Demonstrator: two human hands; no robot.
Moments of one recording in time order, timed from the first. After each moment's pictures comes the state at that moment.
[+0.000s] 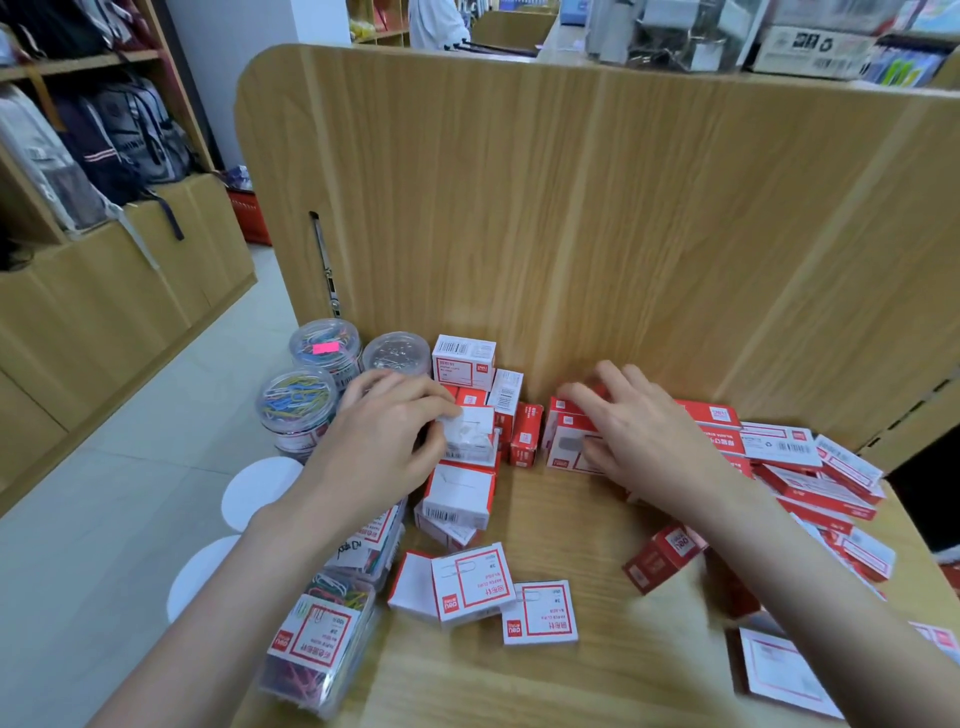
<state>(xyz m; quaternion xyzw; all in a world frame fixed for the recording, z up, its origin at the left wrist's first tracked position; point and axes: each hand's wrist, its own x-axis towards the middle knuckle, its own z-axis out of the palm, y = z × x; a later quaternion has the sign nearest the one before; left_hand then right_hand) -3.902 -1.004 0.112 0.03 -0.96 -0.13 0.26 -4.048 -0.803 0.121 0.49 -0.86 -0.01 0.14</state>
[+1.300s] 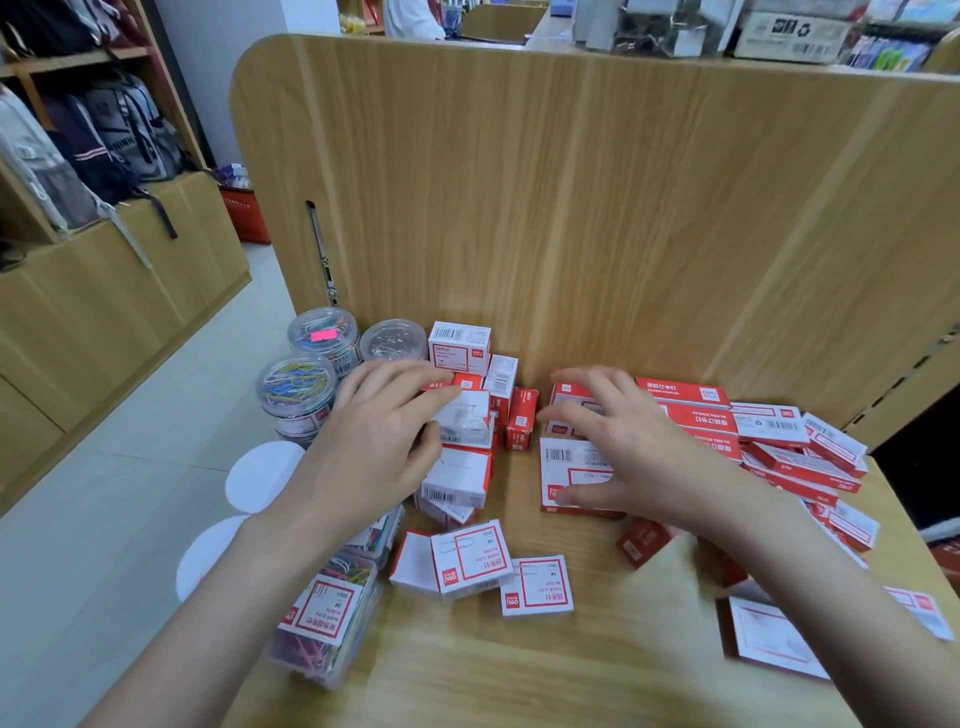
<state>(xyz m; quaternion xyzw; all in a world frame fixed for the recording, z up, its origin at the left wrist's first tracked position) -3.885 -0.995 0.115 -0.01 -0.95 -0.09 0.29 -4.017 -0.788 0.134 0.56 -0.83 0.06 0.01</state>
